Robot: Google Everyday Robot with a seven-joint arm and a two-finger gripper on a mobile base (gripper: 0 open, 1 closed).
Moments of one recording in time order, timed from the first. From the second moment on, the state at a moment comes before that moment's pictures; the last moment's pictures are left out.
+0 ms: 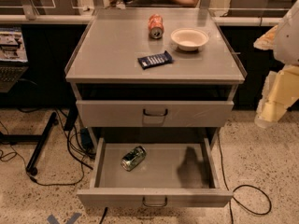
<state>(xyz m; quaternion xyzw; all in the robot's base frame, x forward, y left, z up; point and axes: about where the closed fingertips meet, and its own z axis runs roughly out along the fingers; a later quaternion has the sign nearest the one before) 0.438 -0.217 0.976 -0.60 0.78 -0.03 0.16</state>
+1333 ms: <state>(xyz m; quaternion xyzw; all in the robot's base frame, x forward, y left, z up) 0.427 -0.198 0.952 -0.61 0.74 0.02 0.28</state>
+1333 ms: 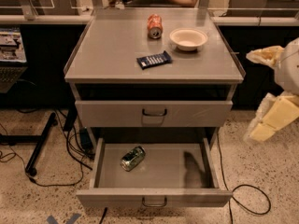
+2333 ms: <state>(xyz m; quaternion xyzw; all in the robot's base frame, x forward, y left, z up) 0.439 -0.177 0.859 -0.49 0.81 0.11 0.31</state>
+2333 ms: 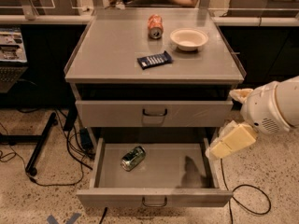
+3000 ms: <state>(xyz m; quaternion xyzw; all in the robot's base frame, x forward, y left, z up) 0.437 -0.177 0.835 -0.45 0.83 0.13 0.30</state>
